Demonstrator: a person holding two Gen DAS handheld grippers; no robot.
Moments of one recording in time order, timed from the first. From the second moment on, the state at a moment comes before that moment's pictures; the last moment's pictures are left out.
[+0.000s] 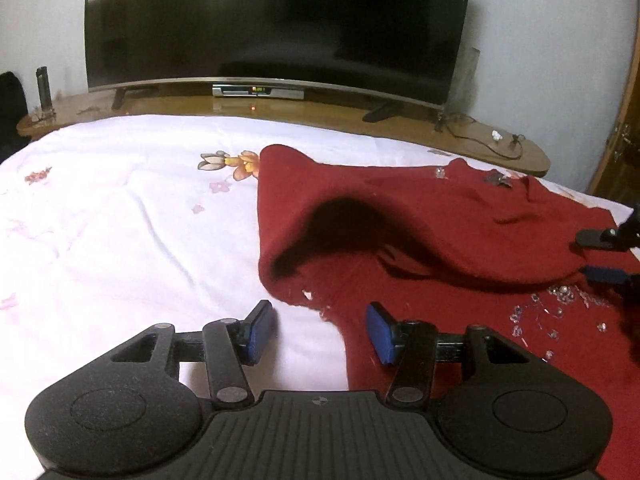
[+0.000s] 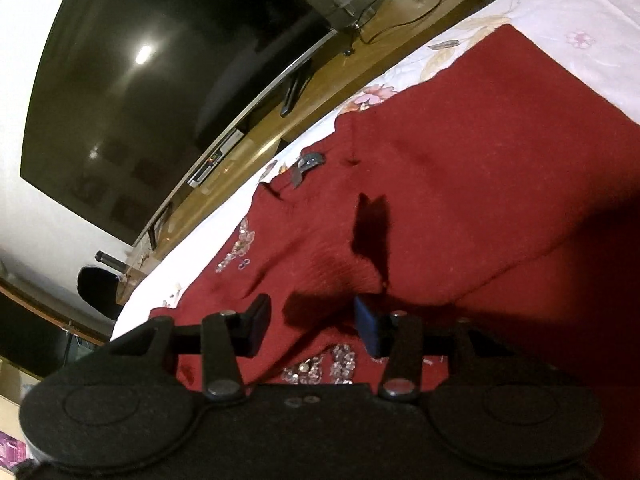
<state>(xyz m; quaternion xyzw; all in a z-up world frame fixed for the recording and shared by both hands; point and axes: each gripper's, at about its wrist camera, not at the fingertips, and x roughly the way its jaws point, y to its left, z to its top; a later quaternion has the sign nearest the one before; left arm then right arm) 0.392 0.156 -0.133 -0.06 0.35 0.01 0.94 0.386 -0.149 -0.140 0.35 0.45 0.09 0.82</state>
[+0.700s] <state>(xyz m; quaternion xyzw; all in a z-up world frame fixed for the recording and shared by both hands) 0.431 0.140 -0.144 -0.03 0.36 -0.03 0.93 0.376 -0.205 -0.050 0.12 0.34 0.06 0.93</state>
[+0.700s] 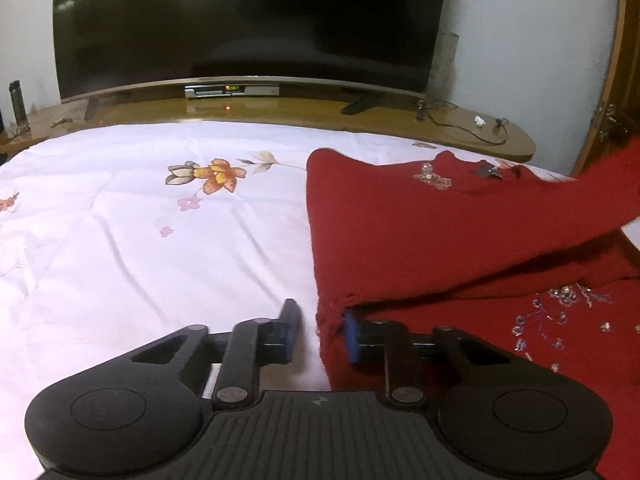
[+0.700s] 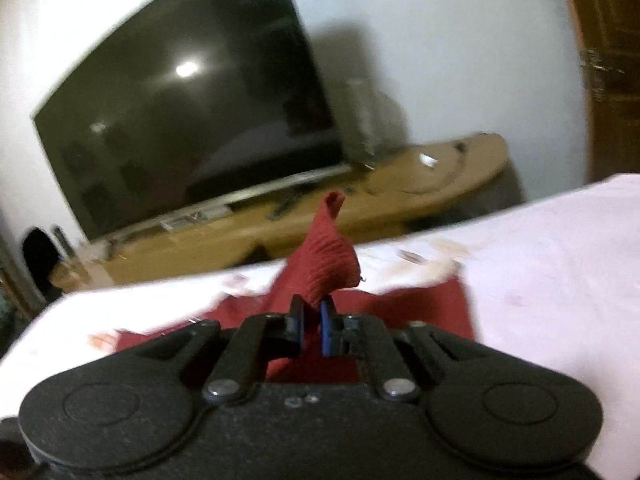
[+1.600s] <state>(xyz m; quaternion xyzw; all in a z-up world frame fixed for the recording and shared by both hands) 0.434 0.139 -0.107 -0.04 0.30 -0.09 0.95 0.377 -0.281 -0.096 0.16 0.38 0.02 0.91</state>
